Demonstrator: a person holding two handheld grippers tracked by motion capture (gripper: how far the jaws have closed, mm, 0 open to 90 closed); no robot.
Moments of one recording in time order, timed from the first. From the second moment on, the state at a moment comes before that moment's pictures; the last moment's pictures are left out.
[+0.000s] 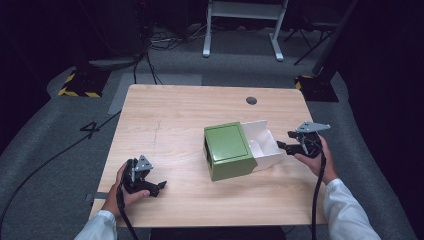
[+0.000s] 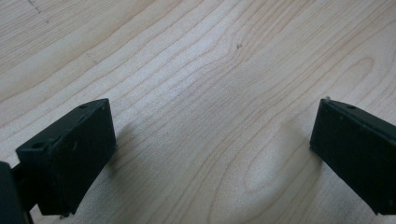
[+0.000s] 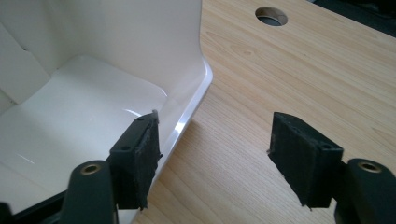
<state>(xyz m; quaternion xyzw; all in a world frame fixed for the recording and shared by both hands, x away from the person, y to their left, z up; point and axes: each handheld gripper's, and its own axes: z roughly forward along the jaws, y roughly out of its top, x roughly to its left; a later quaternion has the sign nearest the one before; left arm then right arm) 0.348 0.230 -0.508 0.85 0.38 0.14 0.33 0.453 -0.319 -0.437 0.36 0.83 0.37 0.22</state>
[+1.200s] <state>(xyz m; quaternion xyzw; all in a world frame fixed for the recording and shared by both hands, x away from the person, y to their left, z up) 0.348 0.230 -0.508 0.85 0.38 0.14 0.33 0.403 -0.350 -0.434 0.35 0.84 0.35 0.22</state>
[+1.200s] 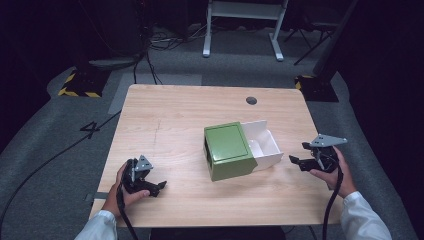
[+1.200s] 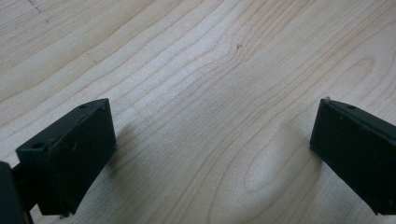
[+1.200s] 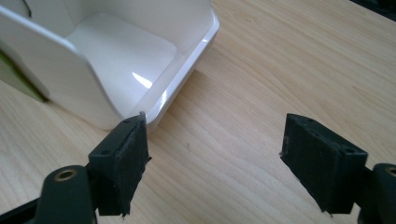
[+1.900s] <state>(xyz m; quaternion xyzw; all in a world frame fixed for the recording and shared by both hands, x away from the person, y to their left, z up) 0.348 0.230 -0.508 0.85 0.38 0.14 0.33 0.366 -0.375 -0.472 0.35 0.86 0.32 0.21</state>
